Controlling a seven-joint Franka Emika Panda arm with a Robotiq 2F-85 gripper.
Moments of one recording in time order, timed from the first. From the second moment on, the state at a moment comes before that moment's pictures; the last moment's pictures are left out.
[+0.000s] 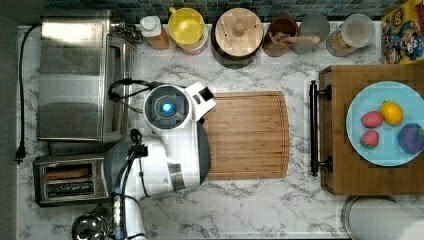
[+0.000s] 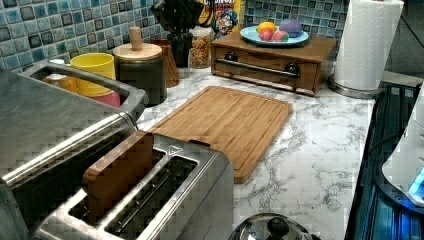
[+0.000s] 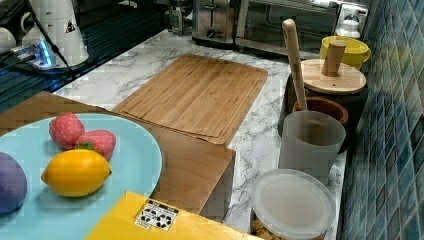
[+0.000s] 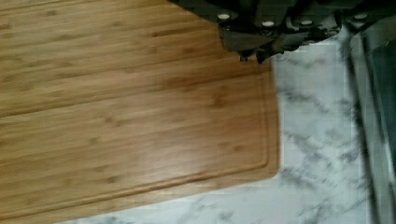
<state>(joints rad) 0.09 0.00 0.14 -2.11 0.10 0.51 -0.45</state>
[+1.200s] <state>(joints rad) 0.26 -0.10 0.23 -2.30 0.27 0.52 -0.64</state>
